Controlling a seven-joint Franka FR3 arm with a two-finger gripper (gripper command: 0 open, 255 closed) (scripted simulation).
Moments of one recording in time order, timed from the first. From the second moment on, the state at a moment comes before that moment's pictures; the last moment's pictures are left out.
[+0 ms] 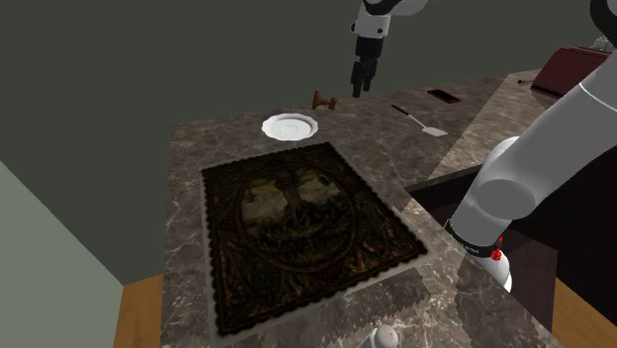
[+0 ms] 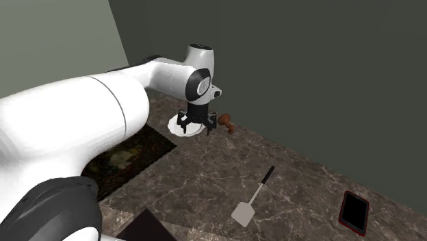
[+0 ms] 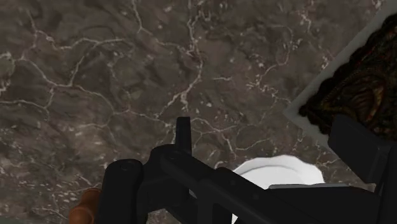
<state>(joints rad) 0.00 -0.29 -0.21 -2.12 0.02 1.79 -0.38</state>
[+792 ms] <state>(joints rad) -0.04 0.14 -0.28 -1.79 0.09 1.92 -0.56</state>
